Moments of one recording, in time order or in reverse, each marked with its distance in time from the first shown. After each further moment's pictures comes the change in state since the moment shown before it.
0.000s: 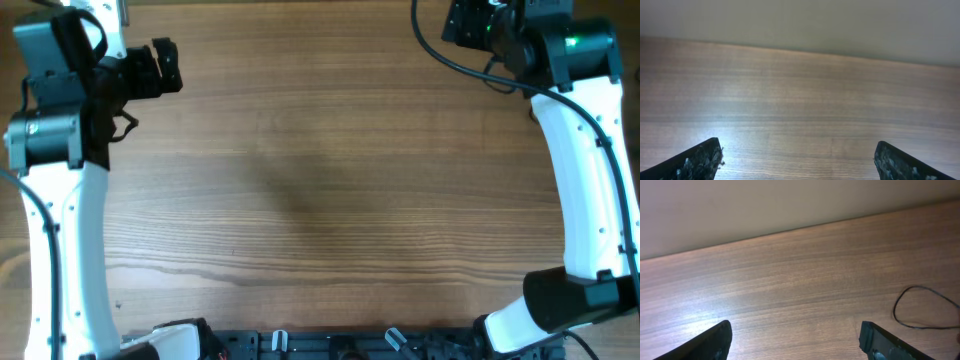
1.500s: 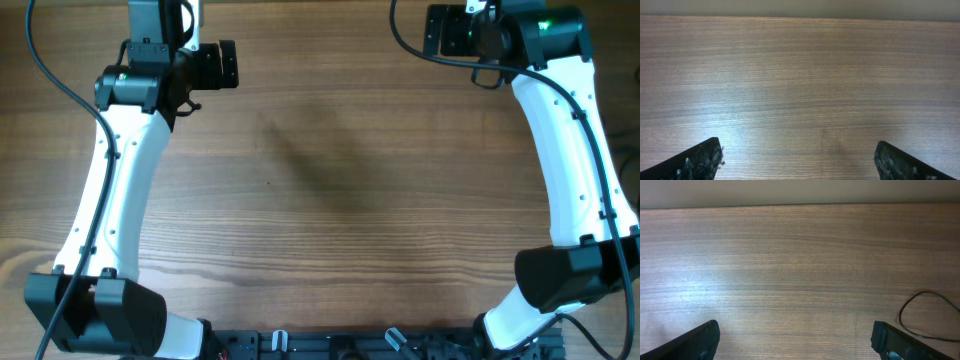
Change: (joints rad) left arm -0.201 0.209 -0.005 0.059 -0.155 -0.052; right arm 0.000 0.090 0.000 -0.018 -0.069 -0.142
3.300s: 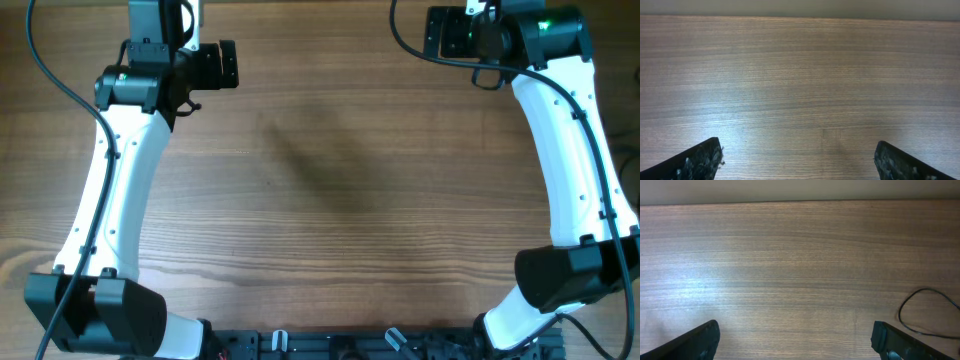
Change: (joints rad) left arm 0.000 0.000 0.000 0.000 0.000 0.000; right arm 0.000 0.000 0.000 -0.014 0.000 0.000
